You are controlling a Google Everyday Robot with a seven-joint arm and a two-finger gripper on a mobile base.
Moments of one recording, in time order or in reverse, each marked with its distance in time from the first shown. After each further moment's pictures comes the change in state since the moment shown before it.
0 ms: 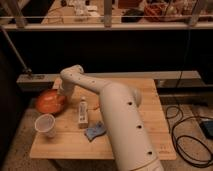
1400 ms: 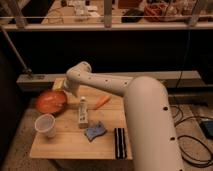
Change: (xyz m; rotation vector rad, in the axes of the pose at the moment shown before) arm -0.009 -0.002 -0.081 0.078 0.152 -0.013
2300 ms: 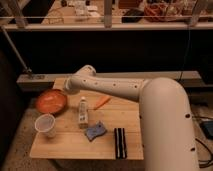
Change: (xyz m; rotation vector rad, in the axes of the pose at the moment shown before) arm -0.009 -0.005 -0.034 0.096 0.089 0.034
